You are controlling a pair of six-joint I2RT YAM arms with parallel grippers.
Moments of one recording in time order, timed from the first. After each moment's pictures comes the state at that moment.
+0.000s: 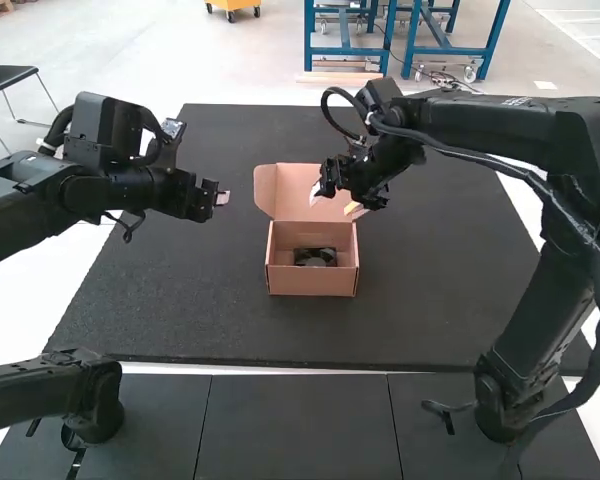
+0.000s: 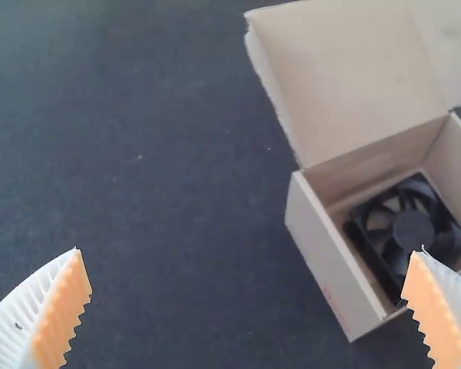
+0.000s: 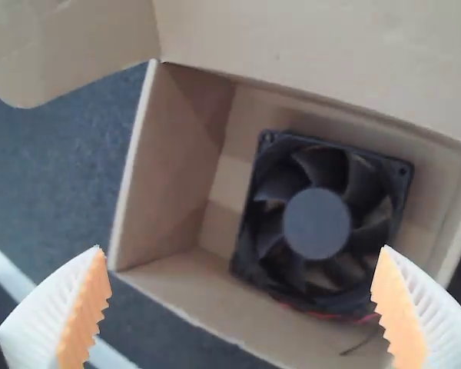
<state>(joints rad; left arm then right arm) -0.34 0.91 0.81 -0.50 0.05 0.02 0.51 1.62 1.30 -0.75 -0.31 0.31</state>
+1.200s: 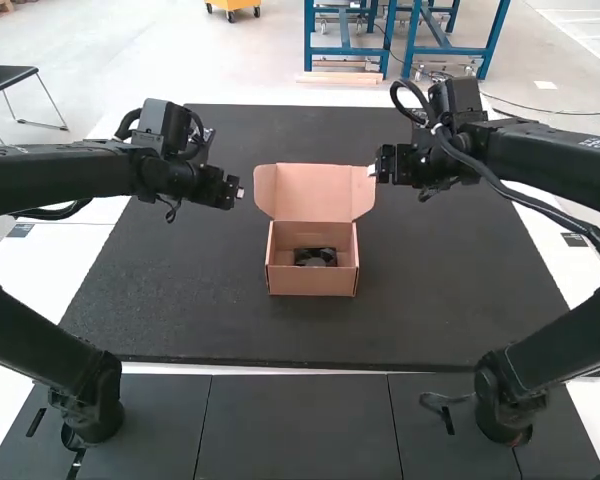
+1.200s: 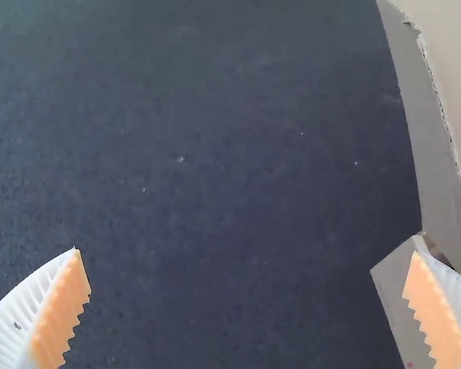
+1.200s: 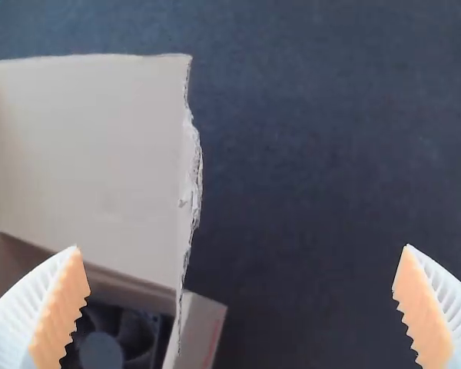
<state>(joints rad) -0.28 1.36 0.90 -0.24 0.01 0.02 0.29 1.35 0.99 -0.36 -0.13 0.16</state>
